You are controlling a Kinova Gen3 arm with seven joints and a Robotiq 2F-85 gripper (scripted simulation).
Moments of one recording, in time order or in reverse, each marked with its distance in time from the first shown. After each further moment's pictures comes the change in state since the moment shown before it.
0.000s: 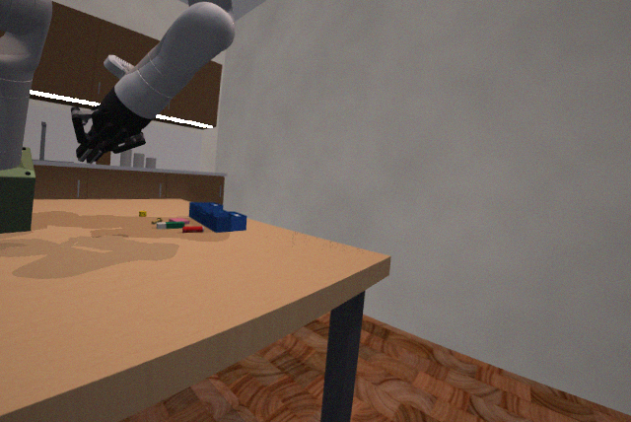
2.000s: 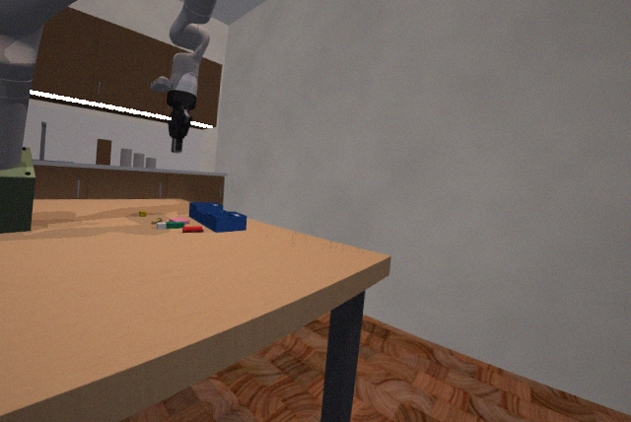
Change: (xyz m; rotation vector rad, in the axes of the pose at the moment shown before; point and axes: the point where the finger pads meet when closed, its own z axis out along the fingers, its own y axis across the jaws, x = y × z) arm 0.100 0.230 -0.012 0.394 -0.855 -1.168
